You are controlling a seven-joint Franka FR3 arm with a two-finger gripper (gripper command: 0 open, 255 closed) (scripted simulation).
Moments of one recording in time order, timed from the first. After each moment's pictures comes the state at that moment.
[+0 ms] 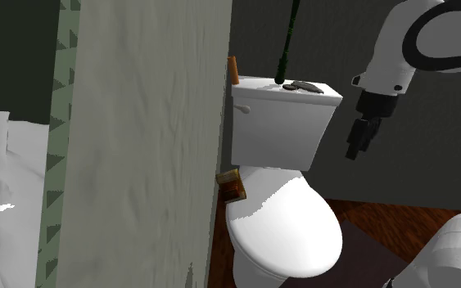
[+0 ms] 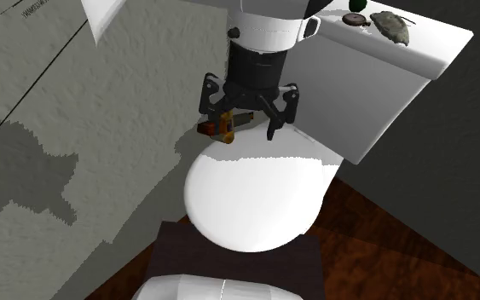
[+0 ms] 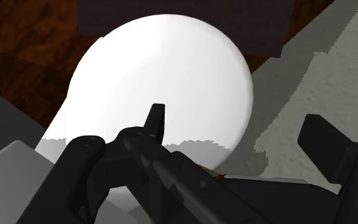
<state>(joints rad) -0.02 -0.80 -0.07 -2.37 0.05 1.46 -0.12</state>
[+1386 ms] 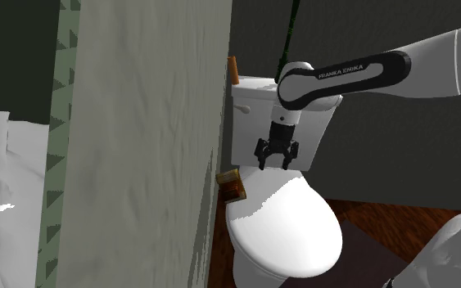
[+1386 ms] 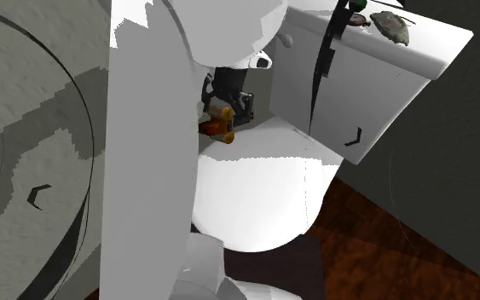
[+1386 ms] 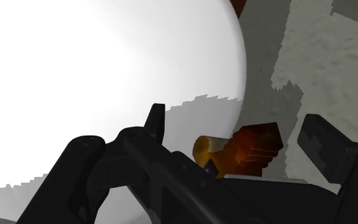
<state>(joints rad) -0.03 -0.12 0.06 -2.19 0.25 1.90 0.29</state>
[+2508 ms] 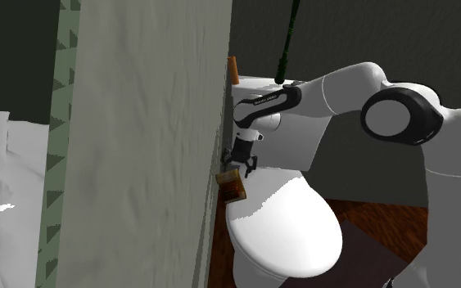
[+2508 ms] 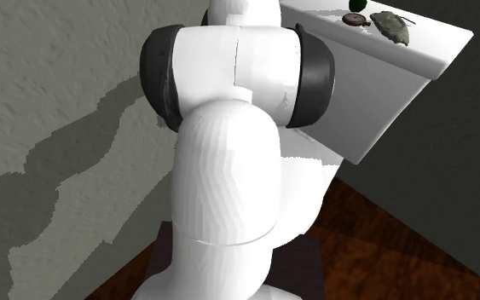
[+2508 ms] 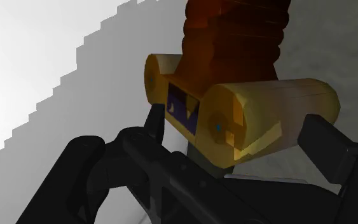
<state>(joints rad) -0.03 0.53 0.05 -1.68 0.36 2.02 0.57</state>
